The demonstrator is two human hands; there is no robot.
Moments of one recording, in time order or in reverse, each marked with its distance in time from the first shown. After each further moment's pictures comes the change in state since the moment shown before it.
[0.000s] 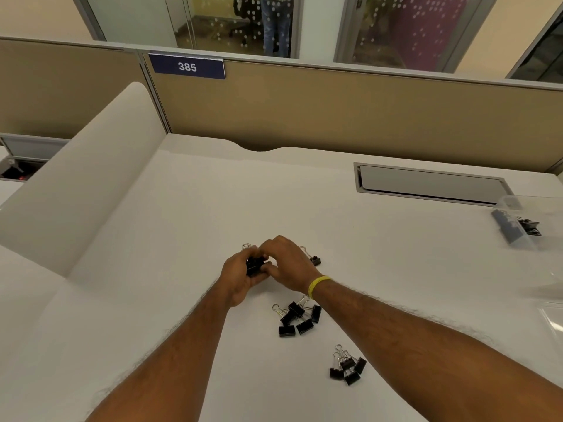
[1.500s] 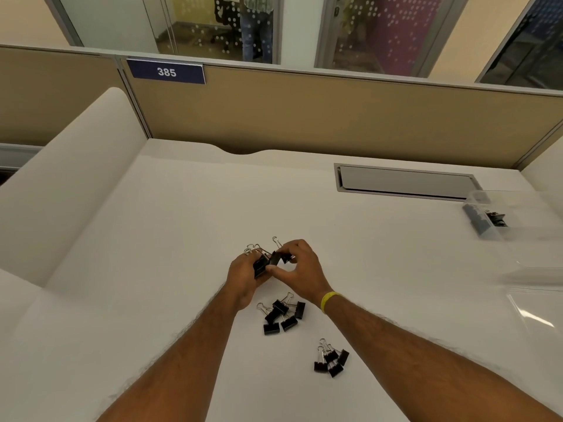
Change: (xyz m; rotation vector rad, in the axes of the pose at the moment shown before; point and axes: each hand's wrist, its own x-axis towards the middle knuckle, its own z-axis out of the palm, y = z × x) left_hand -0.010 -0.023 0.039 0.051 0.005 0.049; right_hand -0.055 0.022 -0.012 0.324 0.305 0.323
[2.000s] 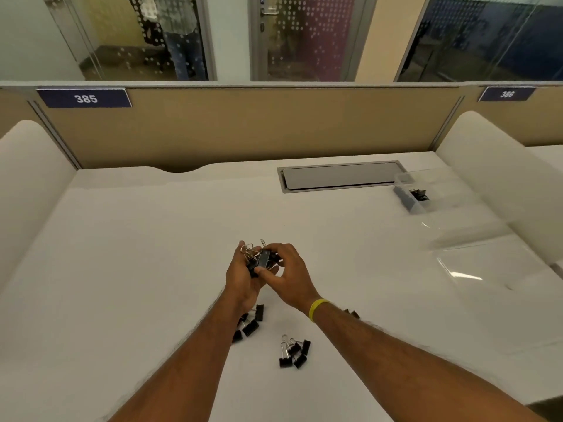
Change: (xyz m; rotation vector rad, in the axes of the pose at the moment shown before) left_hand -0.026 -0.022 0.085 -0.118 -0.221 -0.060; right_hand -0.043 0.003 -0.053 0.045 0.220 0.021
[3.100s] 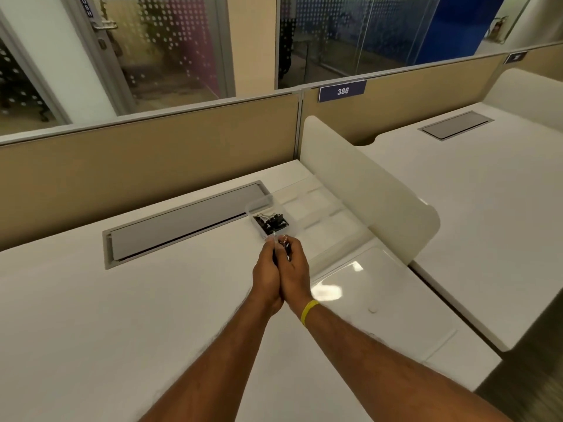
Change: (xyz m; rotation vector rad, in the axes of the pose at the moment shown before) left_hand 0.062 -0.202 0.397 0.275 -0.323 -0.122; right_hand 0.053 0.163 -0.341 0.349 0.657 0.368
